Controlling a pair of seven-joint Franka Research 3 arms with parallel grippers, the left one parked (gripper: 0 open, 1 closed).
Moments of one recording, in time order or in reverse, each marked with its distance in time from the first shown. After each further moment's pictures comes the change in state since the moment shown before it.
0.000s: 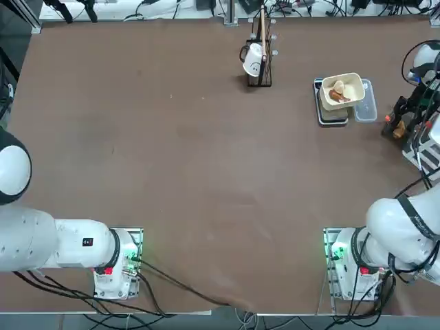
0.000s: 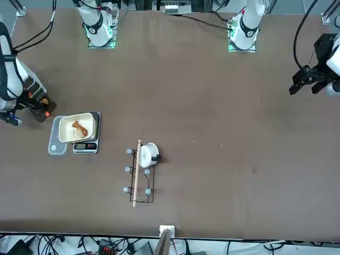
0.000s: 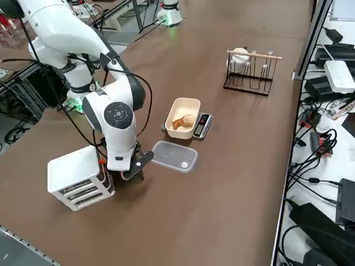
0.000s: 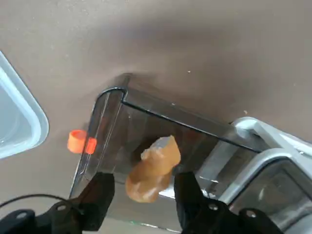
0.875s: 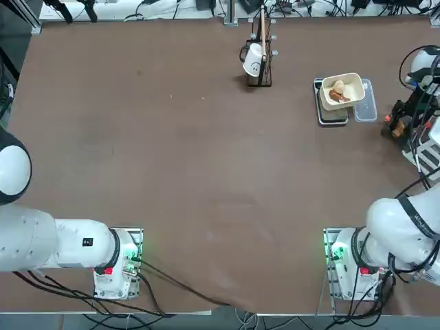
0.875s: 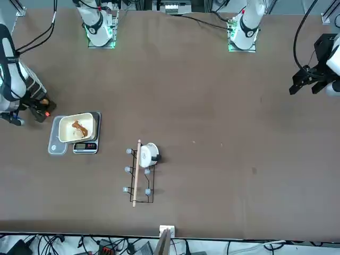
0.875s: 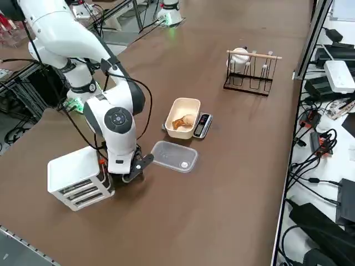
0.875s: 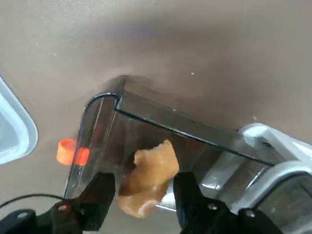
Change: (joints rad) arm -0.005 0.028 0.000 -0.011 0.001 0.041 0.001
